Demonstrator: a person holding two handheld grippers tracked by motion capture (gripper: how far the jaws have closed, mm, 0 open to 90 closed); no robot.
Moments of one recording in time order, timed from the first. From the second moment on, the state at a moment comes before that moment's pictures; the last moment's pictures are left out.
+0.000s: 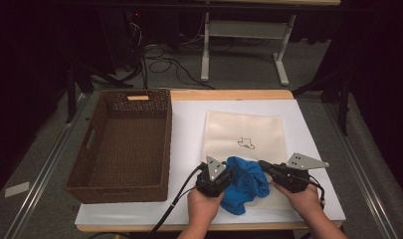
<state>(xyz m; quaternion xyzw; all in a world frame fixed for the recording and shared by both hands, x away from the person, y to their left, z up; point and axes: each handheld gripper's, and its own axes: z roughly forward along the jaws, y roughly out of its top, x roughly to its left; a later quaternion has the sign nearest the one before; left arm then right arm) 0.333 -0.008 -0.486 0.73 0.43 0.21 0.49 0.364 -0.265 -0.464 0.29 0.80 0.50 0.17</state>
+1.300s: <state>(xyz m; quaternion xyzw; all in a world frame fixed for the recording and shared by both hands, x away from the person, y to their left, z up) 0.347 -0.069 -0.504 0.75 0.43 0.20 0.47 0.362 -0.265 -0.460 0.29 0.79 0.51 0.17</state>
